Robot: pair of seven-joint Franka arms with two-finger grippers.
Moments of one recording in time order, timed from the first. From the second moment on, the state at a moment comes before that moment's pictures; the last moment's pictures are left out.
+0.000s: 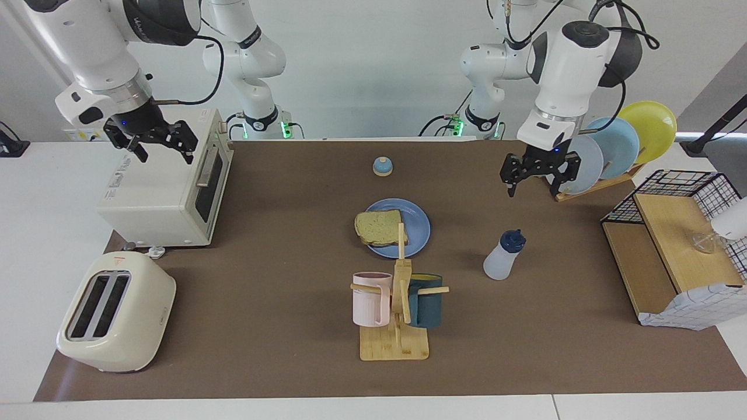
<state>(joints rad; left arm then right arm) -0.05 -0.10 -0.16 -1.92 0.07 1.99 -0.10 0.01 -0.03 -0.07 -1.64 -0.03 1.55 -0.01</state>
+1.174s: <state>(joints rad) -0.02 -0.07 -0.05 -1.78 0.03 1.78 0.00 0.01 -0.03 -0.07 -1.64 -0.03 1.55 -0.01</state>
